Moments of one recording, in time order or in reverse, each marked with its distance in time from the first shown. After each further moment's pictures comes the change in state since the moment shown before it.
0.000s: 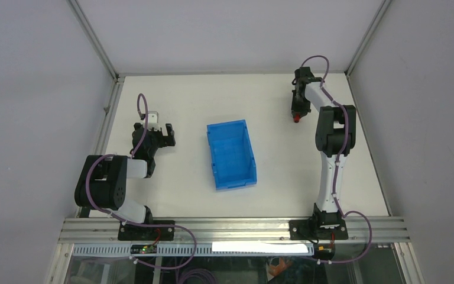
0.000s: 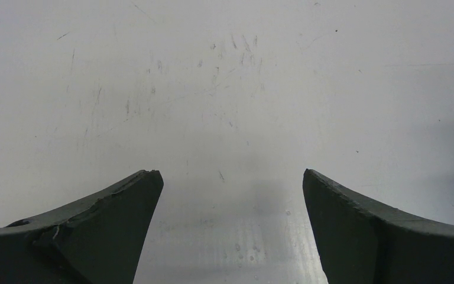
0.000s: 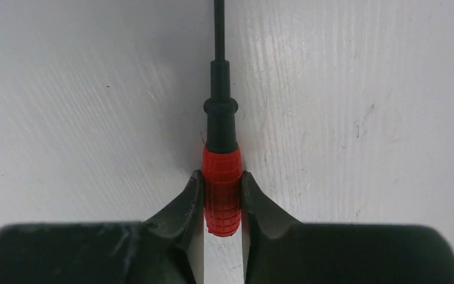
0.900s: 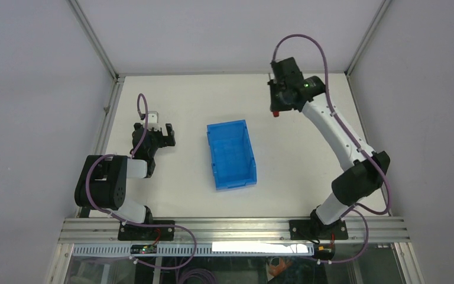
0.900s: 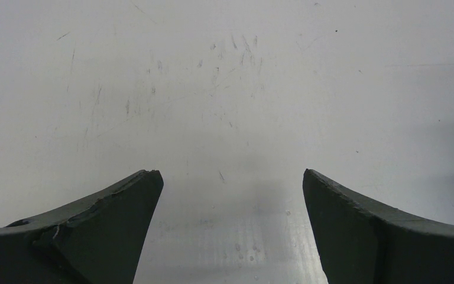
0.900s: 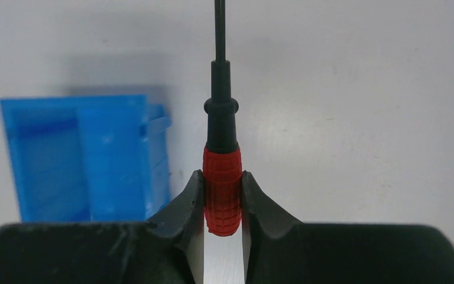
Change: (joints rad) left arm 0.000 0.000 0.000 0.000 0.000 0.000; right arm 0.320 -0.612 -0.109 -0.212 0.042 0.045
